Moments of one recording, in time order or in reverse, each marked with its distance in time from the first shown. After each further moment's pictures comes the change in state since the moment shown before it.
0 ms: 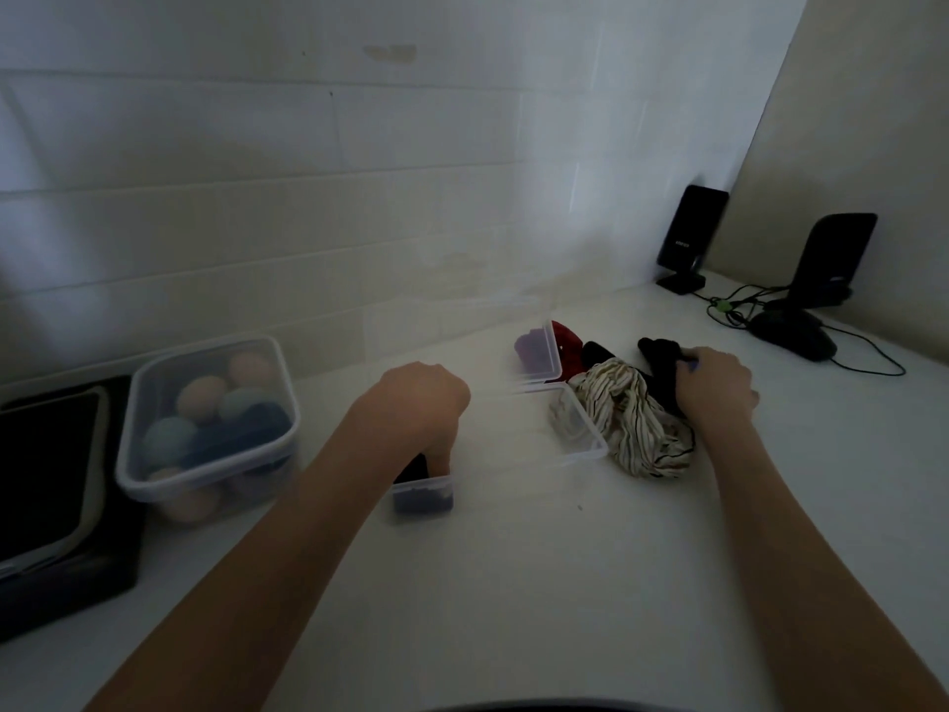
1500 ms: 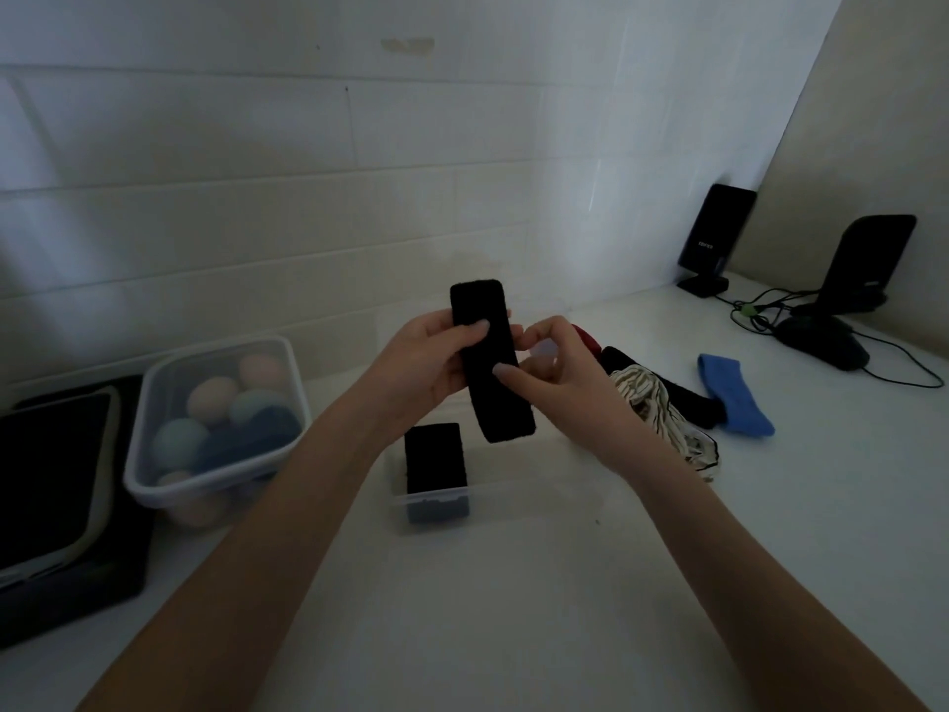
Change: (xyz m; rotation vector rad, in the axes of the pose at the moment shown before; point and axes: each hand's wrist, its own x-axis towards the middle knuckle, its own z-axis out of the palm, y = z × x) left_hand 0.017 -0.021 0.008 -1.965 0.321 0.366; right_hand -0.113 -0.105 -0.008 0.960 -0.609 -0.604
